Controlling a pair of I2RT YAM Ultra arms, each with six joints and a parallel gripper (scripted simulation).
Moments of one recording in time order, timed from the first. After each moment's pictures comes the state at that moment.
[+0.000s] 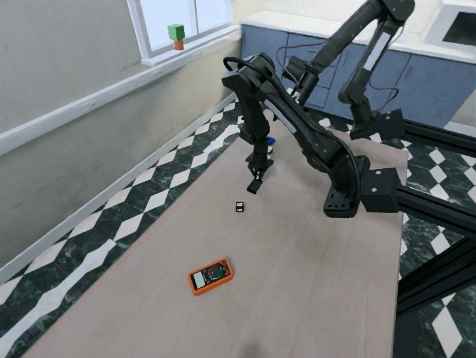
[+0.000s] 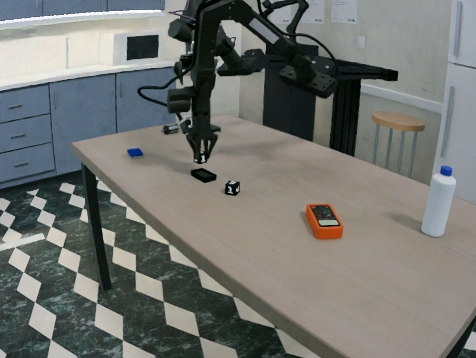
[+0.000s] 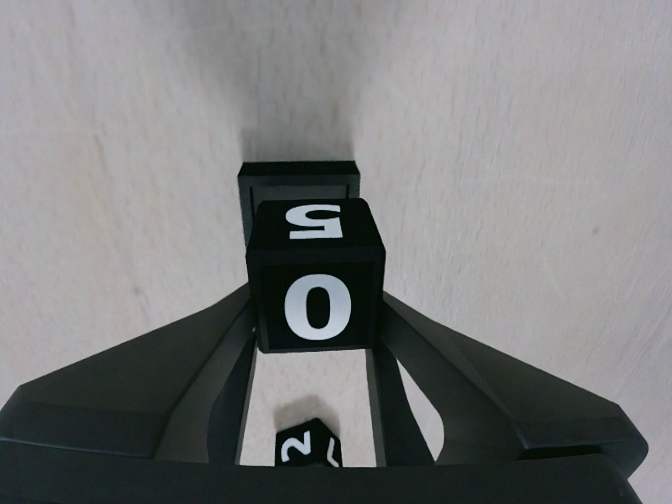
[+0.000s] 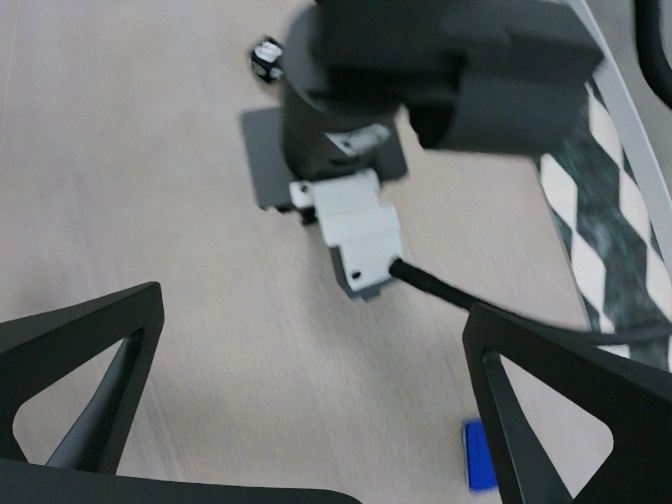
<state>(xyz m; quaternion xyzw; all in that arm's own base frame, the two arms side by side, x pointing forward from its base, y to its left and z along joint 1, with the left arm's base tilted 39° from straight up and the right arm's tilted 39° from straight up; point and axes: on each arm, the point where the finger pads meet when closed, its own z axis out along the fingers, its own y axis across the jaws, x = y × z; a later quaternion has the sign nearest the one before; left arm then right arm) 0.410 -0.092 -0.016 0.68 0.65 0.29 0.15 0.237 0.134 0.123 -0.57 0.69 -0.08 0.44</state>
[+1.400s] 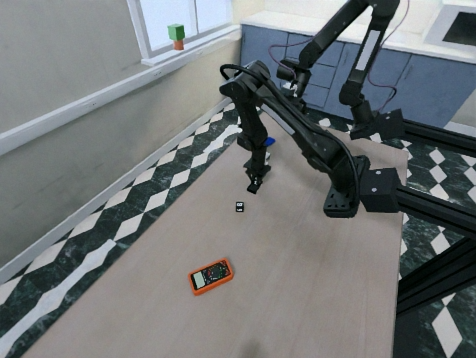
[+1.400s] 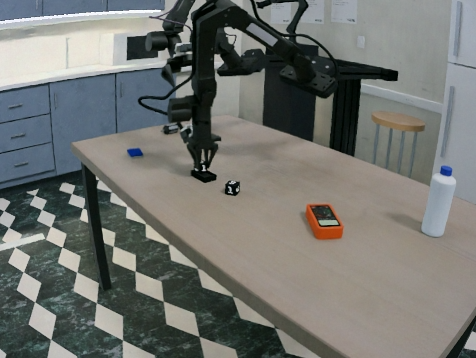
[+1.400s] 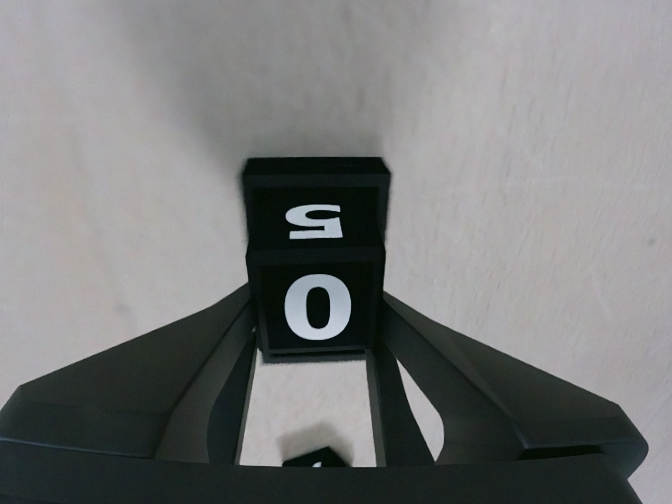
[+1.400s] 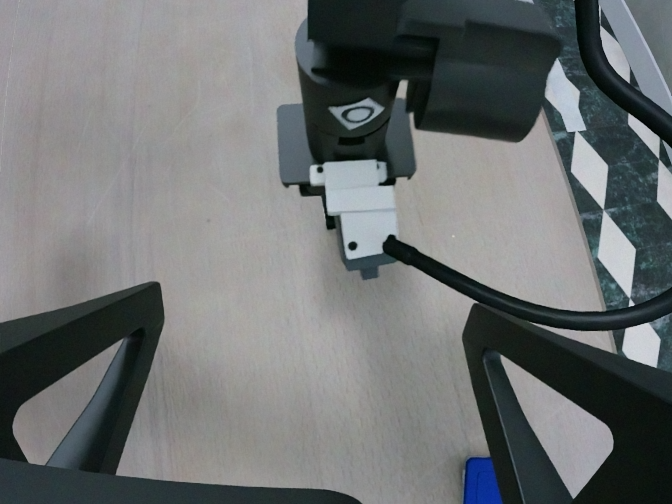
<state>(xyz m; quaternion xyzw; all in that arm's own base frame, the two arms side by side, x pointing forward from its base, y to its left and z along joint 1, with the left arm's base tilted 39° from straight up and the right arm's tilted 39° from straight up) 0.429 -0.079 -0.034 0.68 0.65 0.30 0.15 0.248 0.098 0.134 -0.63 0.65 0.00 0.42</state>
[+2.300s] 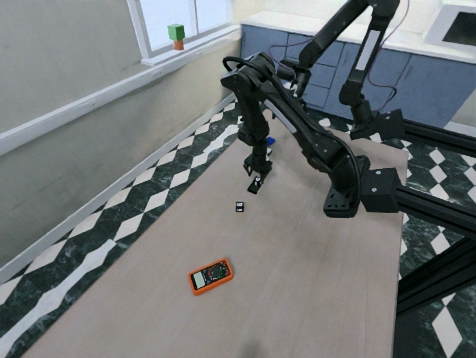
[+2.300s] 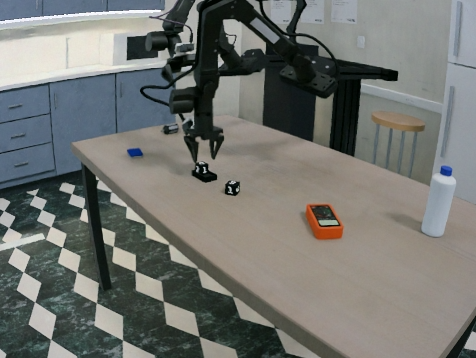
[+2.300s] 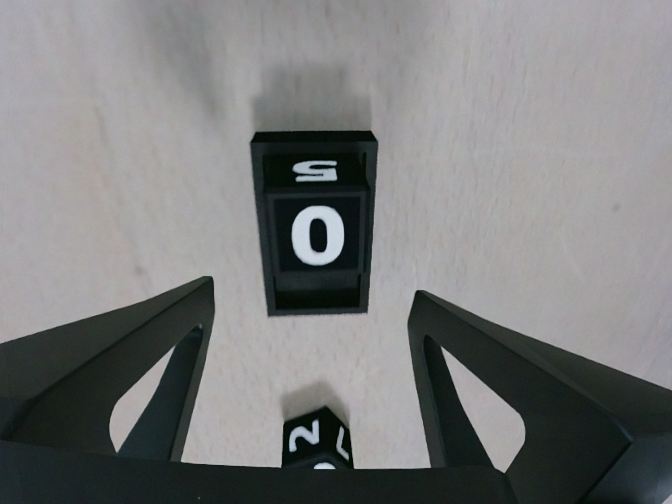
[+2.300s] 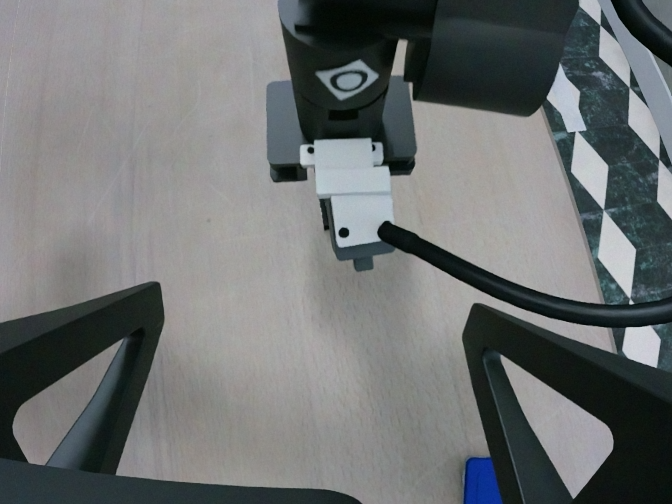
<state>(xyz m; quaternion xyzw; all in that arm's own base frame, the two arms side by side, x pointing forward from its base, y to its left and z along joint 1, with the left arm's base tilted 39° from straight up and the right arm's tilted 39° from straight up) 0.411 -0.080 -0.013 0.68 0.65 0.30 0.15 0.248 0.098 0.134 -0.63 0.65 0.00 0.42</state>
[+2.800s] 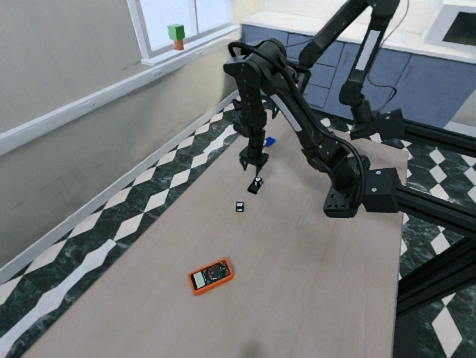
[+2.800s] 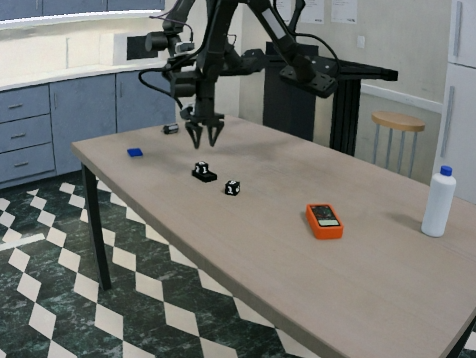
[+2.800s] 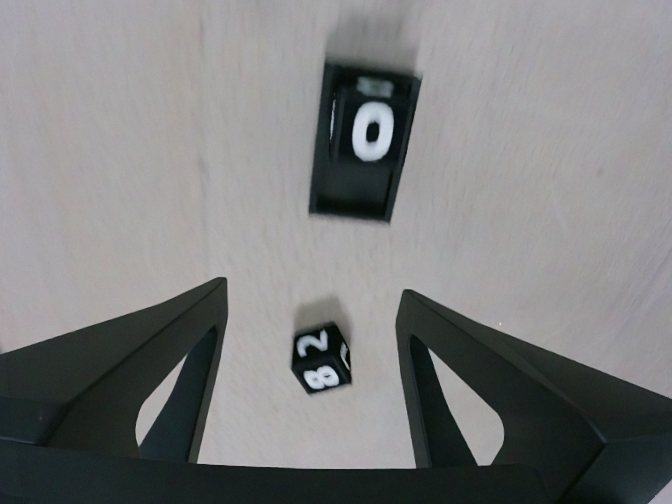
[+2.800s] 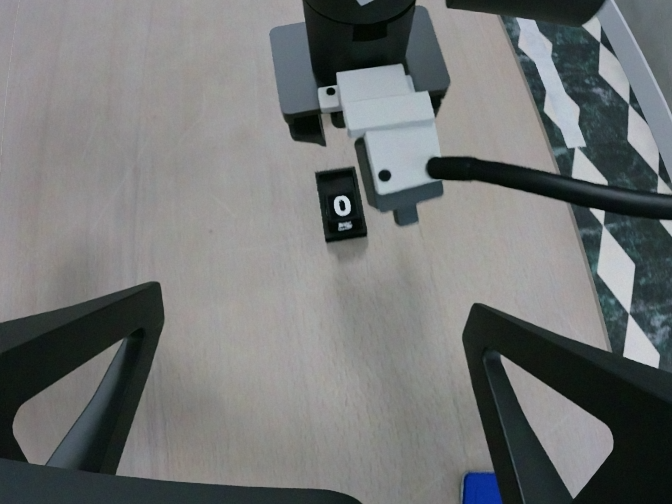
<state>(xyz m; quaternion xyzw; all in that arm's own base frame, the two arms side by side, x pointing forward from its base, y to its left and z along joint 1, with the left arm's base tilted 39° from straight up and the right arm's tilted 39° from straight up) 0.390 -0.062 0.037 0.63 0.69 0.31 0.17 0.246 0.103 0.136 -0.64 0.64 0.01 0.42</state>
